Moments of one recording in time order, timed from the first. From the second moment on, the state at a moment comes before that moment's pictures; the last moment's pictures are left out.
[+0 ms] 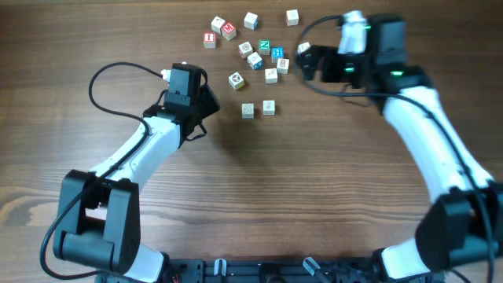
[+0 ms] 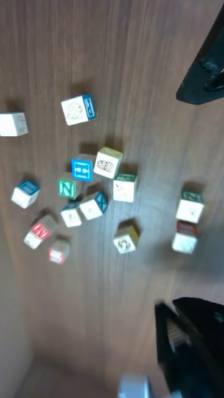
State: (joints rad) left arm -0.25 1.70 0.99 -0.22 0.00 -0.70; right arm 0.21 1.69 1.34 -0.42 -0.34 0.26
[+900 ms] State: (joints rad) left arm -0.29 1.73 0.98 -0.20 0.00 -0.86; right arm 0.33 2.30 1.88 -0.40 -0.04 0.10
